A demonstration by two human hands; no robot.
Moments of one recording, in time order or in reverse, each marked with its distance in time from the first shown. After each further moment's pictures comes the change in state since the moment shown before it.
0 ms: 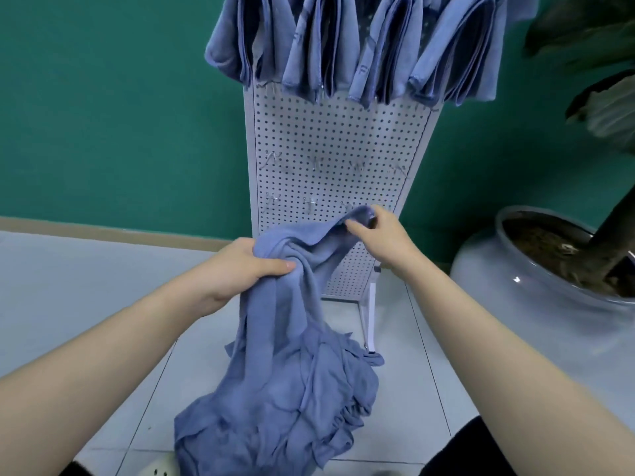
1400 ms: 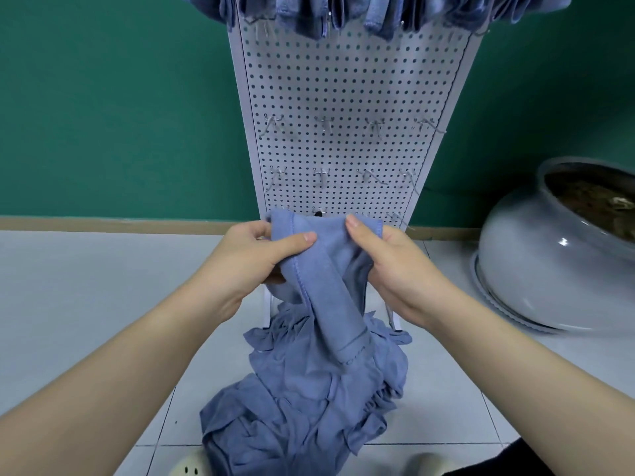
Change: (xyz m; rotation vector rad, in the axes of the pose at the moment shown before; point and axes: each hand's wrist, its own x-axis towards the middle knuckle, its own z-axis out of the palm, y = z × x) left_hand 0.025 -0.014 0.004 -0.062 0.169 -0.036; right_hand -0.063 -0.005 0.050 0.780 -0.279 0.075
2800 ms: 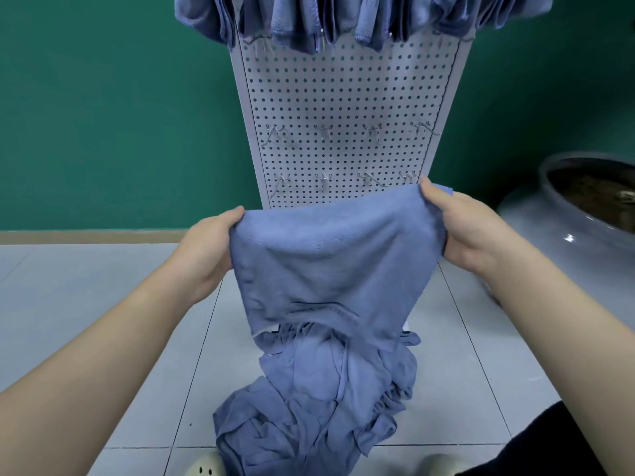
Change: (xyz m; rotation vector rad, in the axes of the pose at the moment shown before) left_hand 0.022 0.000 -0.043 -0.164 0.138 -0.022; right_hand 0.017 -0.040 -0.084 -0.007 0.278 0.105
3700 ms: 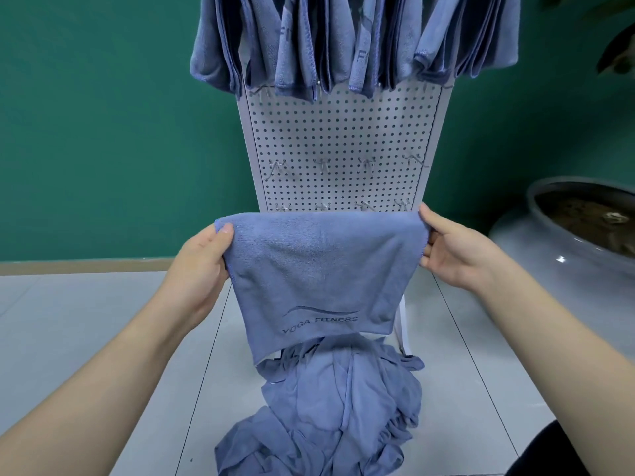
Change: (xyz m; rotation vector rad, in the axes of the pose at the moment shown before) left_hand -0.012 0.011 -0.012 -0.072 -0.123 0.288; right_hand 0.017 0.003 -0.012 0.210 -0.059 0.042
